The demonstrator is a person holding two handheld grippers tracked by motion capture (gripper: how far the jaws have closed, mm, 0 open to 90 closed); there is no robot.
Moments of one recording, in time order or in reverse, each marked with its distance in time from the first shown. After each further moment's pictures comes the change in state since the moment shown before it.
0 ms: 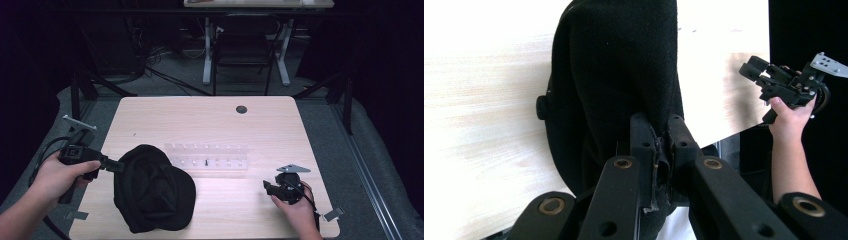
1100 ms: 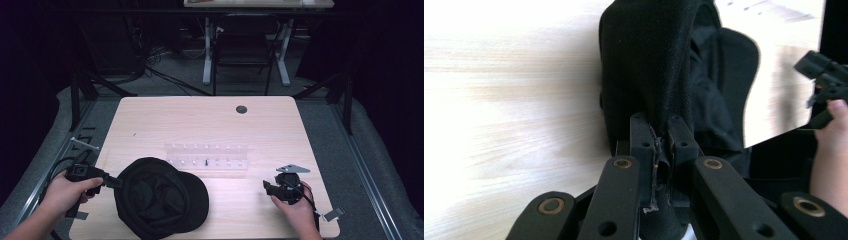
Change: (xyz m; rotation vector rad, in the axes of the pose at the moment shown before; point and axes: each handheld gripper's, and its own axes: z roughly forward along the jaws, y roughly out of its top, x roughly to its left) left arm 0.057 -0.018 0.040 0.041 0.019 -0.079; right arm 0.002 0.000 0.000 -0.007 -0.004 0.002
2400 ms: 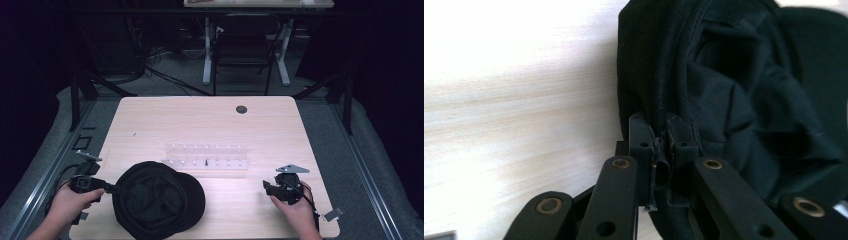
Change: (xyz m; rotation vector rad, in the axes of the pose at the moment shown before) left arm 0.033 -0.011 0.030 -0.066 0.120 0.127; right arm 0.002 0.000 -0.001 -0.004 -0.007 -0.012
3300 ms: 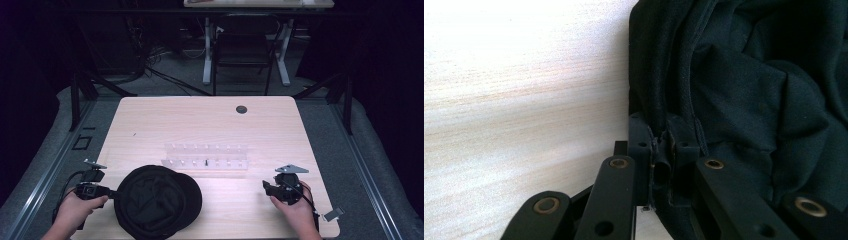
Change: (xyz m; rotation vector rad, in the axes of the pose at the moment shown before) left arm 0.018 -0.012 0.030 0.004 0.084 0.070; right arm 0.002 0.000 -0.001 -0.001 -0.004 -0.011
